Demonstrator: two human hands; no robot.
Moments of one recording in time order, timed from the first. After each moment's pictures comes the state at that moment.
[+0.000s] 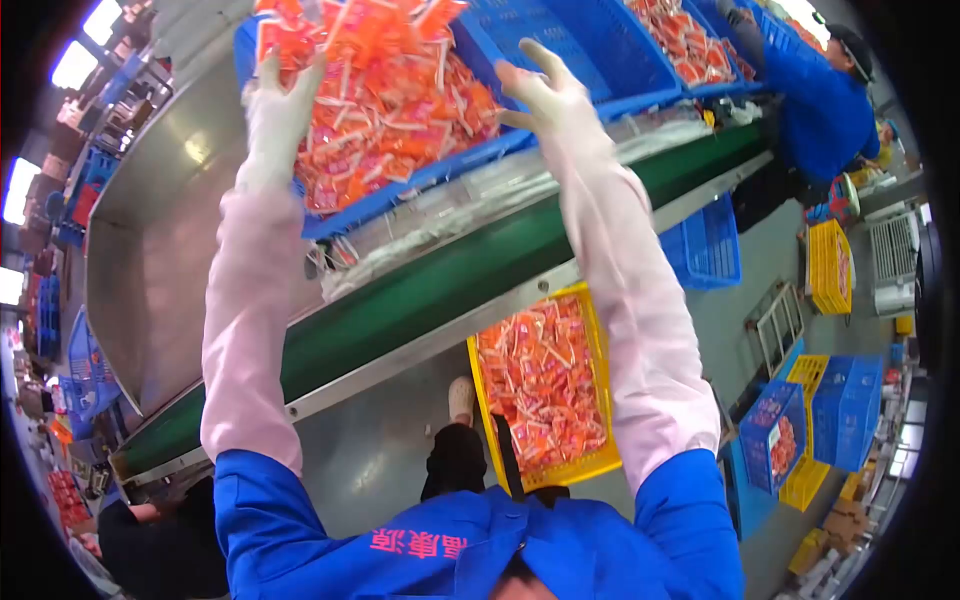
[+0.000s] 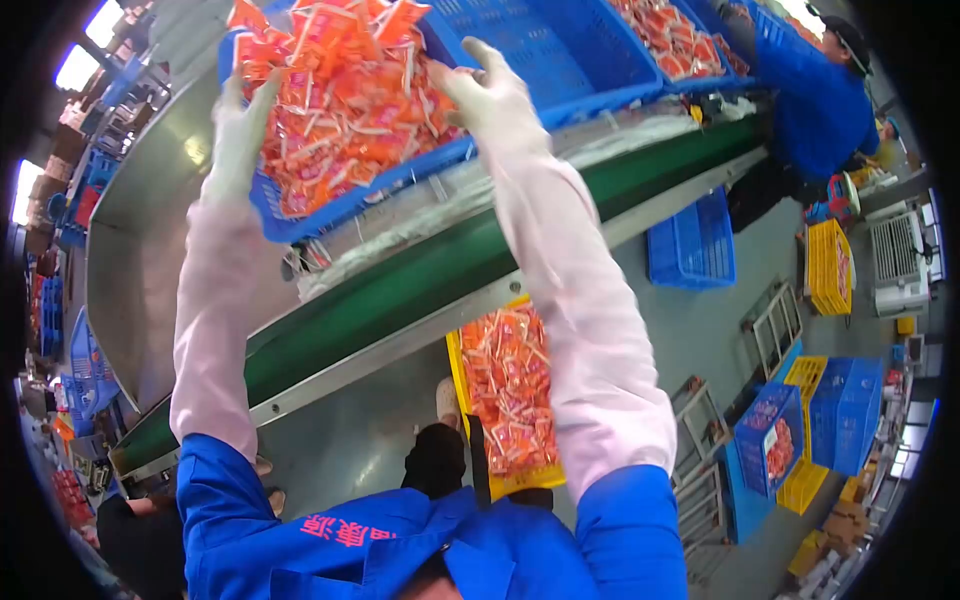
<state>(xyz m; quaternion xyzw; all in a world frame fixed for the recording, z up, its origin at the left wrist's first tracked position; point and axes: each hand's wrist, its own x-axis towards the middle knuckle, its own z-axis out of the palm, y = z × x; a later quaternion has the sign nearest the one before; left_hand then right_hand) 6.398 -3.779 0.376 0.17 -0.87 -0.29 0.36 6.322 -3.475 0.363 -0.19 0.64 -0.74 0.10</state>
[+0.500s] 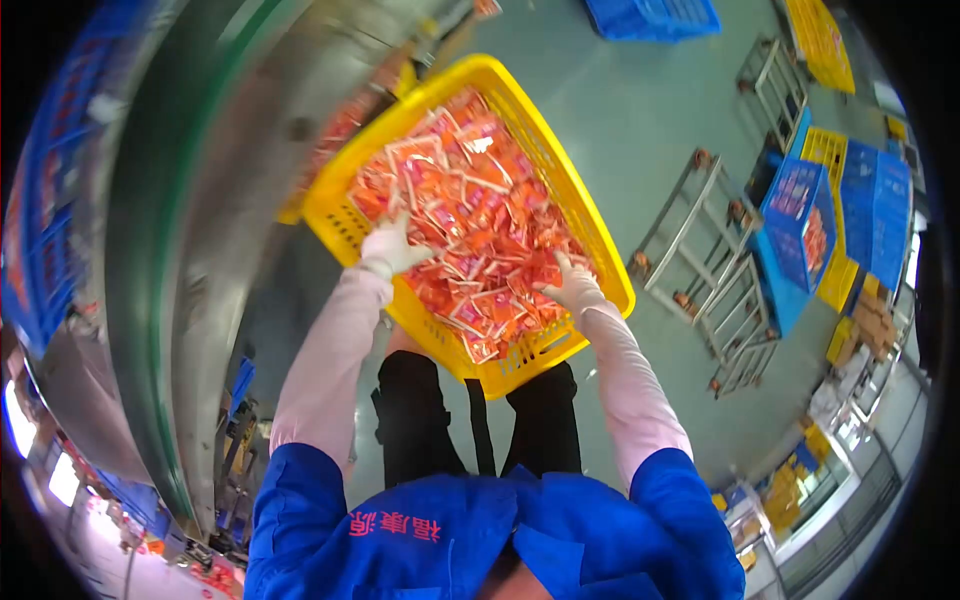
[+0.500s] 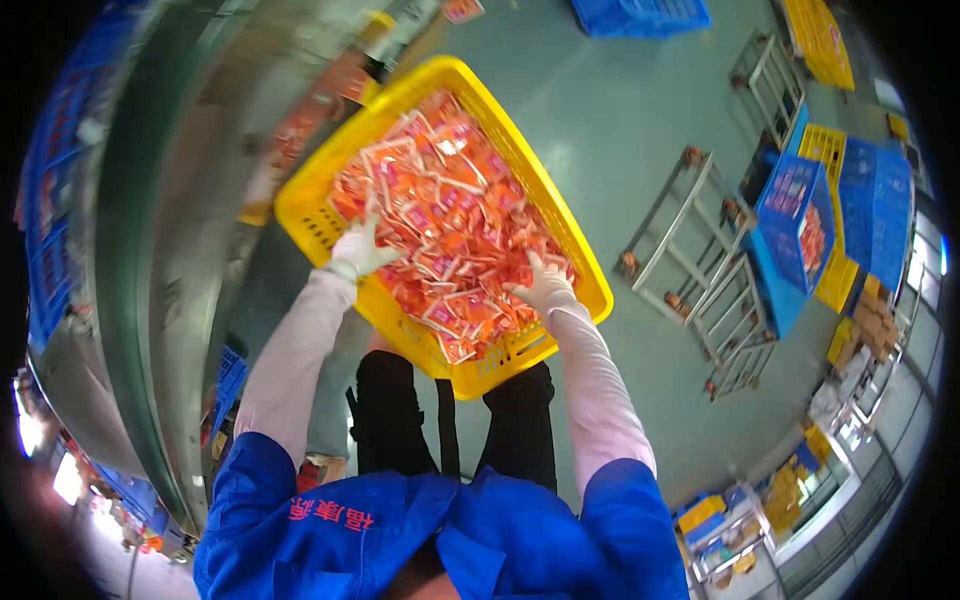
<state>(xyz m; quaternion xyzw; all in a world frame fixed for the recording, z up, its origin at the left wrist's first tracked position) 6.552 -3.443 -0.177 0.00 -0.91 -0.16 -0.39 6.638 -3.084 -0.190 0.10 0.80 -0.19 0.56</state>
